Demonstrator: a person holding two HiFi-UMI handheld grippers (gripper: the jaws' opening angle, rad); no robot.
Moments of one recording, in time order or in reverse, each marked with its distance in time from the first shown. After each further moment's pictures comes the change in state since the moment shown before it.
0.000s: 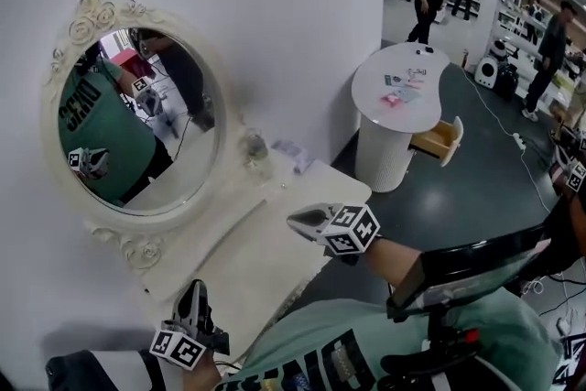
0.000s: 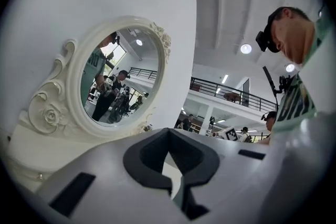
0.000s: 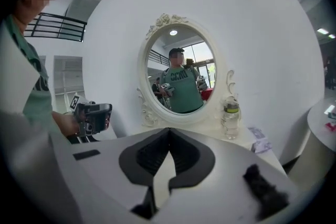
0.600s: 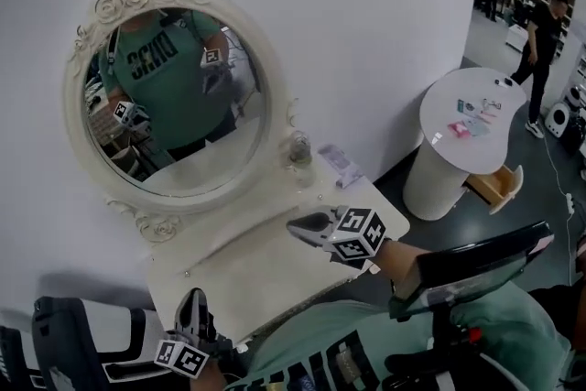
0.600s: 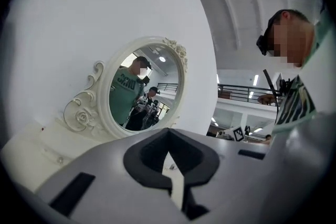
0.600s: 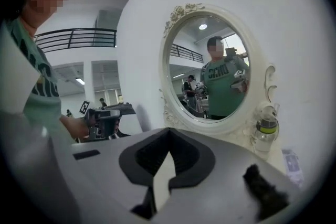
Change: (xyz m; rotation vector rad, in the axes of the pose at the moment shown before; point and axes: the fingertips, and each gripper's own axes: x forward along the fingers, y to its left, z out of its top) left arm -0.010 -0.008 -0.013 0.007 -0.179 0.357; right arm 0.047 -0.012 0.036 -0.124 0.018 0.417
